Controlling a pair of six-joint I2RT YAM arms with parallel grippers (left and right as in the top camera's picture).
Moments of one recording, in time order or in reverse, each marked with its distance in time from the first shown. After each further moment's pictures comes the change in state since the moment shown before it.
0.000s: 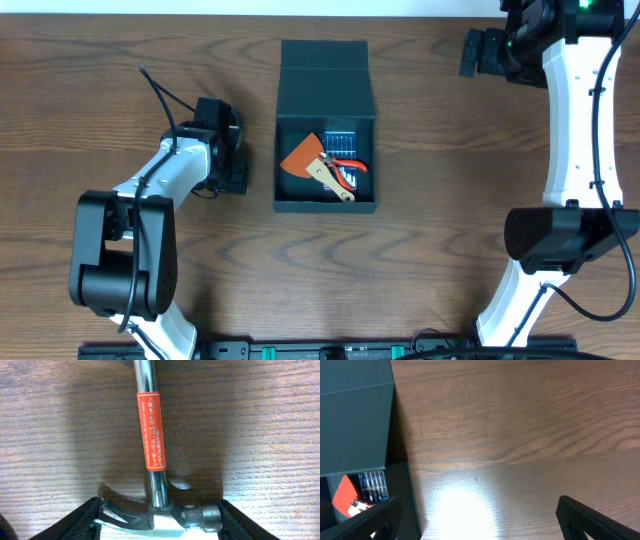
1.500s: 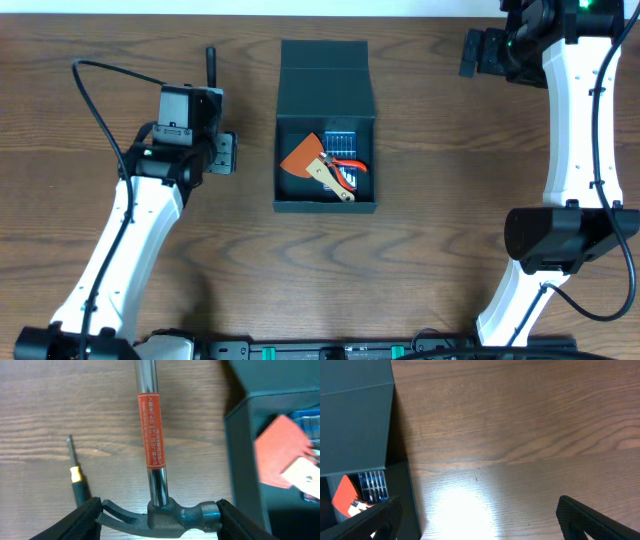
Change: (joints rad) left arm -0.031 -0.439 0.000 -0.005 -0.021 0.000; right arm 0.000 0.000 0.000 0.000 0.000 0.000
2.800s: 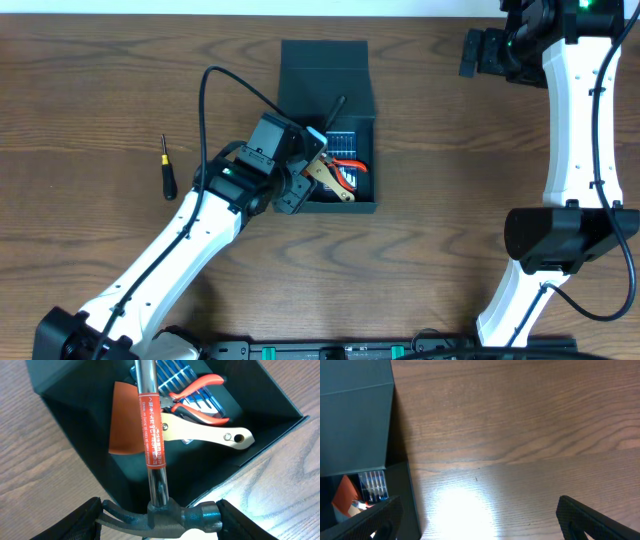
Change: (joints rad) left arm -0.372 0.032 0.000 -0.050 0.095 0.165; right arm 0.000 0.000 0.000 0.000 0.000 0.000
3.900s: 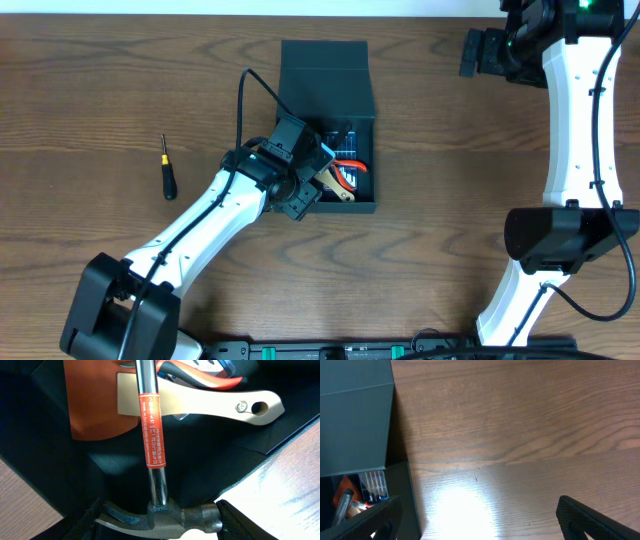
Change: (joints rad) left arm -0.008 0.172 0.011 -0.021 0.025 0.050; right arm 0.000 0.000 0.000 0.000 0.000 0.000
